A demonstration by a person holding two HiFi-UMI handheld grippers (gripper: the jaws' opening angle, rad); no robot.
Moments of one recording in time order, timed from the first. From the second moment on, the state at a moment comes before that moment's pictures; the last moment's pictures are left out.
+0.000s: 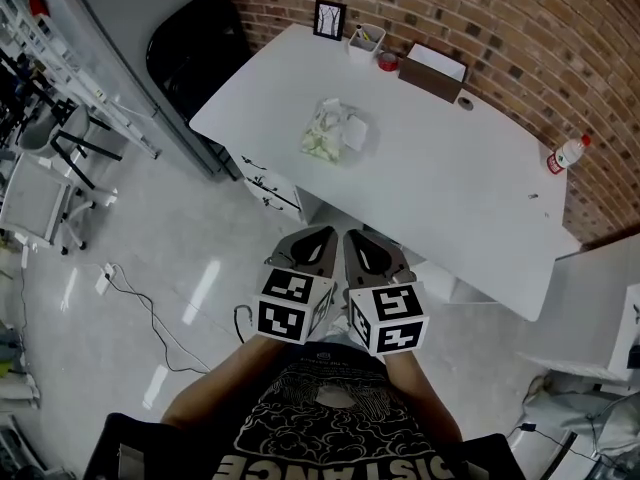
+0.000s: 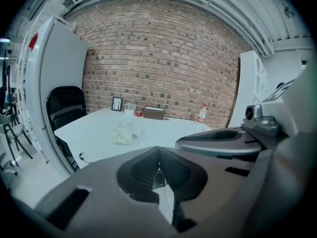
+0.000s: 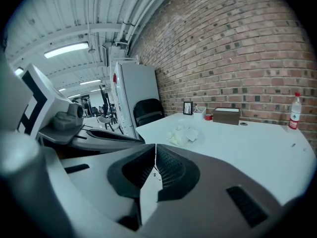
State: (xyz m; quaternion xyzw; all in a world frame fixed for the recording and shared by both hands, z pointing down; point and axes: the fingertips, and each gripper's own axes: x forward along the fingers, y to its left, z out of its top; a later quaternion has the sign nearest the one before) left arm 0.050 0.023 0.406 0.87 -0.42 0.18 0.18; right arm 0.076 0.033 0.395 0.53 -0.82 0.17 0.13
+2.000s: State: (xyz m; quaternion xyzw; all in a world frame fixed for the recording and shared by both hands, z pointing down) left arm 0.032 -0.216 0.448 0.88 -0.37 0.20 0.21; right arm 0.060 -0.210 0.433 0.57 -0.78 0.20 0.17
